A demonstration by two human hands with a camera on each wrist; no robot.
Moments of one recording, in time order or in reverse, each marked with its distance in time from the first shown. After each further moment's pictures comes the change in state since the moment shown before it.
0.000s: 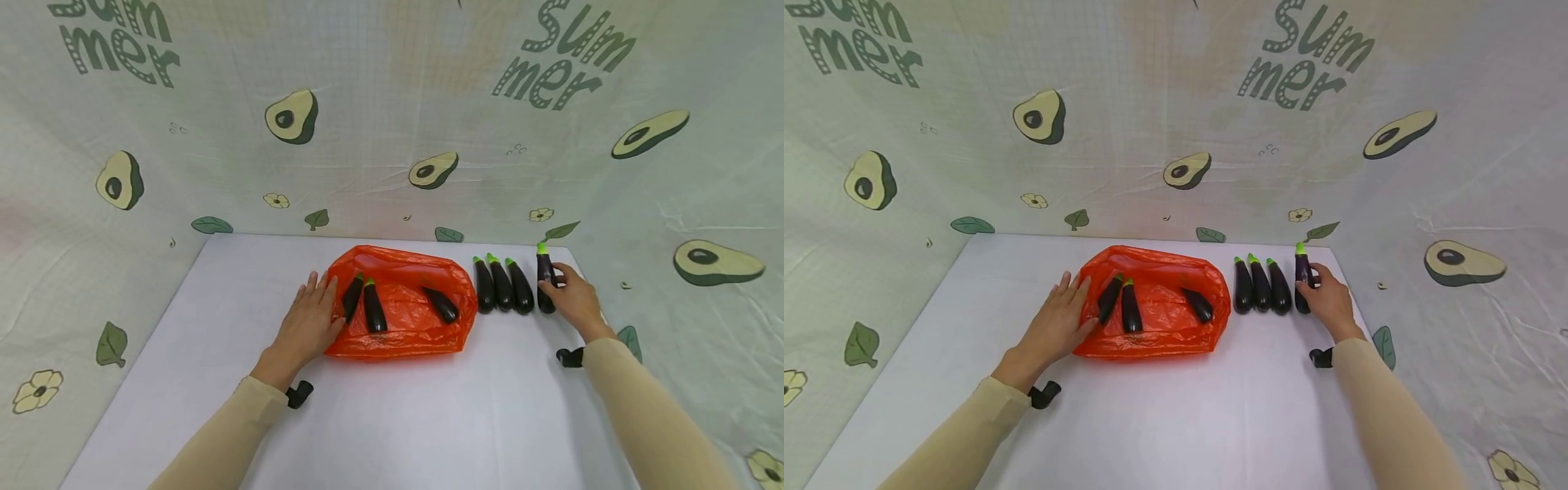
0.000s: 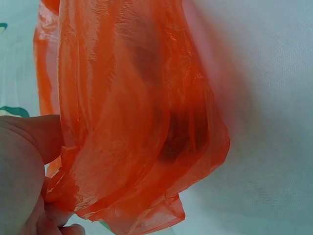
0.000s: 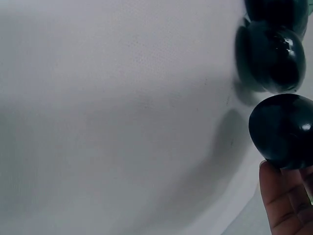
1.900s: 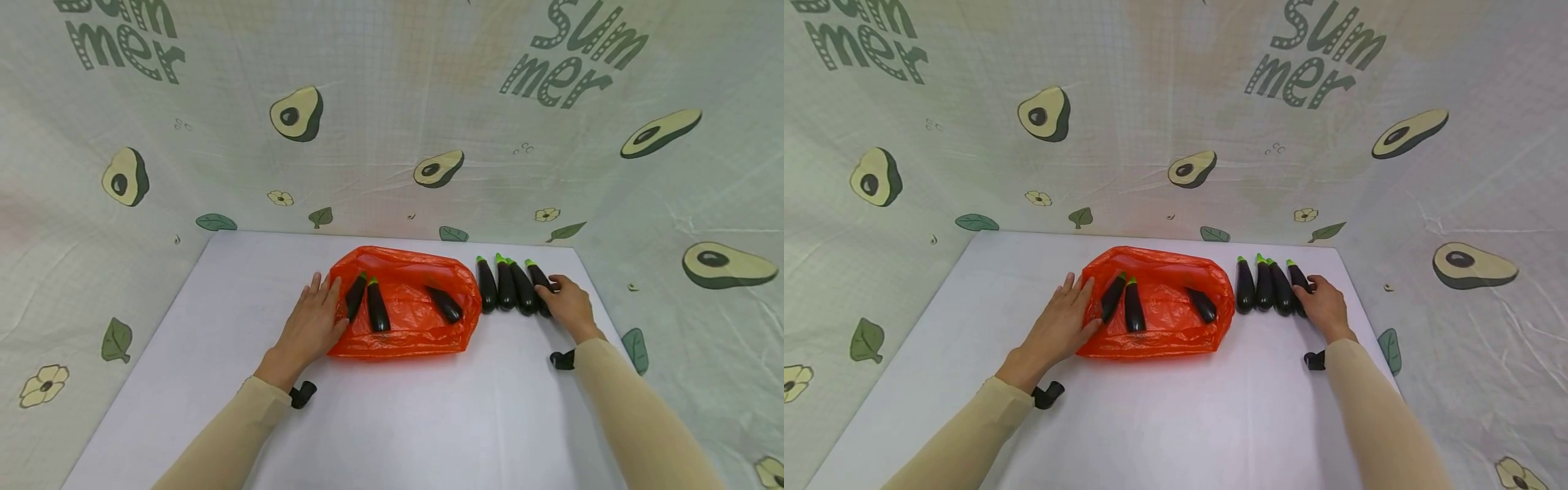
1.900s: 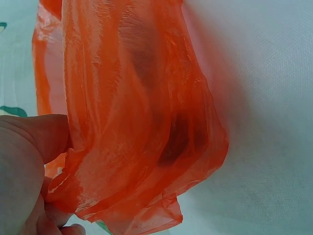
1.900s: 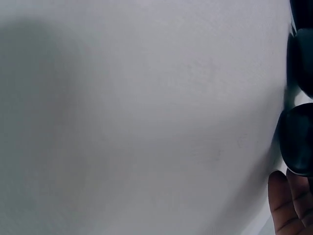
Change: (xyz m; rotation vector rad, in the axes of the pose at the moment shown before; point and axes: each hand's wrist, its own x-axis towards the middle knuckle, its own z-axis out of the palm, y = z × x) left_hand -0.002 0.000 0.004 -0.005 -0.009 -0.018; right_hand 0.009 0.010 0.031 -0.039 -0.034 0.083
